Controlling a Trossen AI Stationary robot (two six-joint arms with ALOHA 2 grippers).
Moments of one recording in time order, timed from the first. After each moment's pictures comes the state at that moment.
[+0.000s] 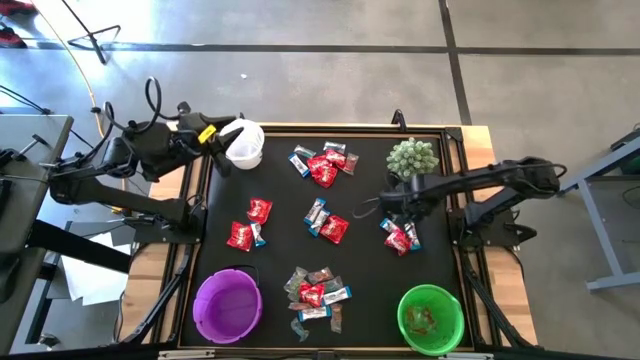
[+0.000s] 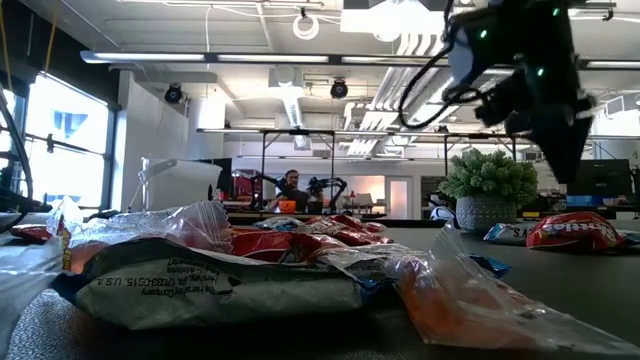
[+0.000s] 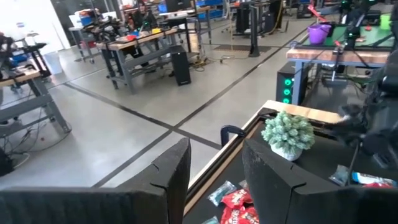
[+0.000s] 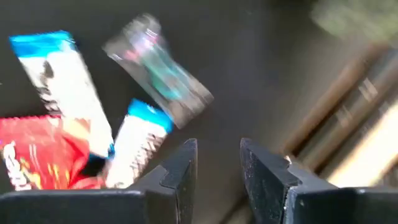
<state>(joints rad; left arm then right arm) 0.01 0.84 1.23 -0.58 -0.70 0.01 -0.02 1.44 0.91 -1.24 0.17 0.81</state>
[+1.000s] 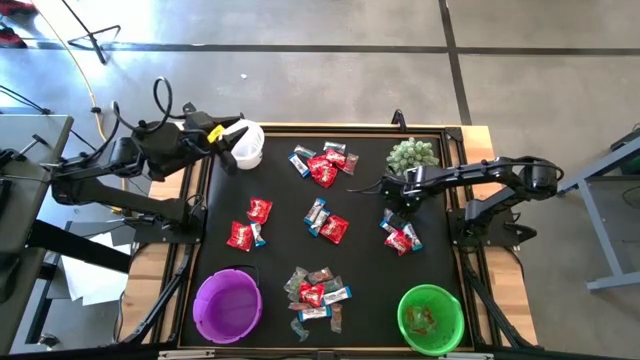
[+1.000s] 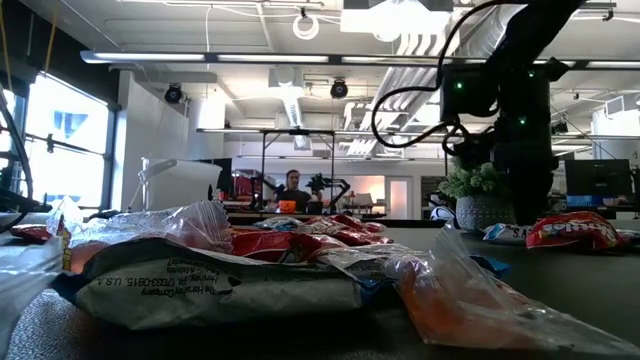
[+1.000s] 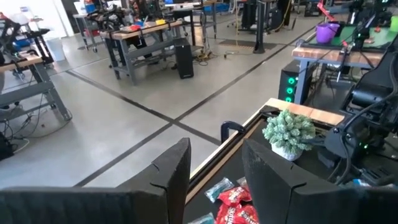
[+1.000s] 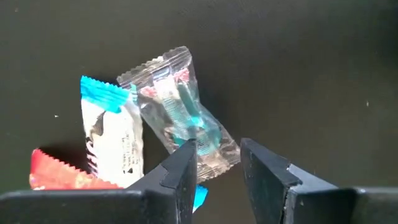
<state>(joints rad) 0.03 0.87 1.23 -0.58 -0.69 -0.05 -0.24 1.44 0.71 -0.77 -0.04 0.39</state>
